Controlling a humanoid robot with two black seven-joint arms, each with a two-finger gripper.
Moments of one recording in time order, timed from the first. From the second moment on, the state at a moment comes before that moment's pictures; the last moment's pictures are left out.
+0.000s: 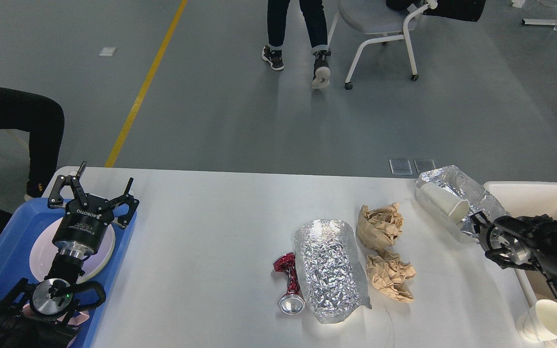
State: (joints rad) left arm -0.34 0.16 -1.43 -0.63 0.10 -0.71 -0.11; right arm 0.95 -0.41 -0.64 0.47 0.29 0.03 -0.24
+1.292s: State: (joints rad) left arm -0.34 0.16 -1.43 -0.63 0.10 -0.71 -0.11; right arm 1.87 -0.94 -1.34 1.28 0.30 0.06 -0.32
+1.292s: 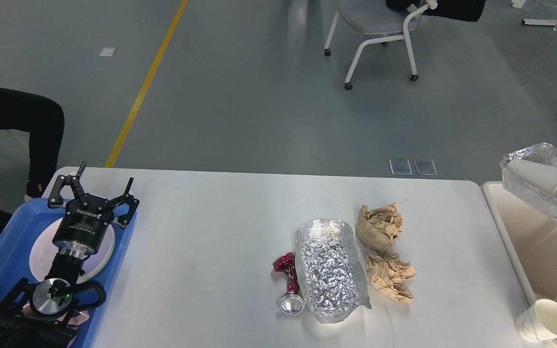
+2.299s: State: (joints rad) left arm -0.34 0.16 -1.43 -0.63 0.10 -0.71 -0.11; right arm 0.76 -0.59 -0.84 0.26 0.29 0.06 -0.31
